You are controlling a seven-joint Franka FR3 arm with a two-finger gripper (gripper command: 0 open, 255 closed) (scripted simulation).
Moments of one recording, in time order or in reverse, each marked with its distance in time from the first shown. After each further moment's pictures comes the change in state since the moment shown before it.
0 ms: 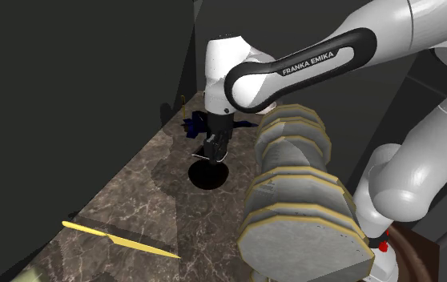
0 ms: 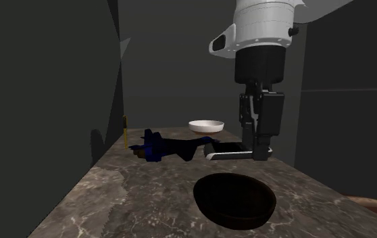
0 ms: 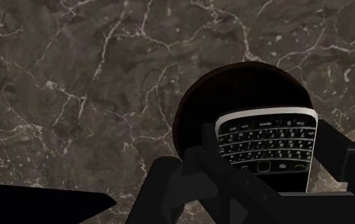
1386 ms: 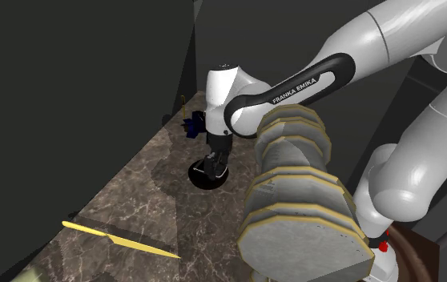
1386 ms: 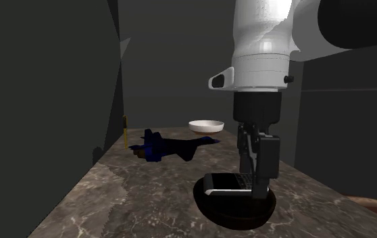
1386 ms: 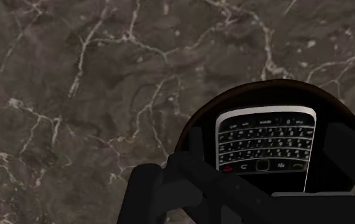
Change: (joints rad) arm -0.002 0.072 0.009 -0.103 -0.013 0.174 0.007
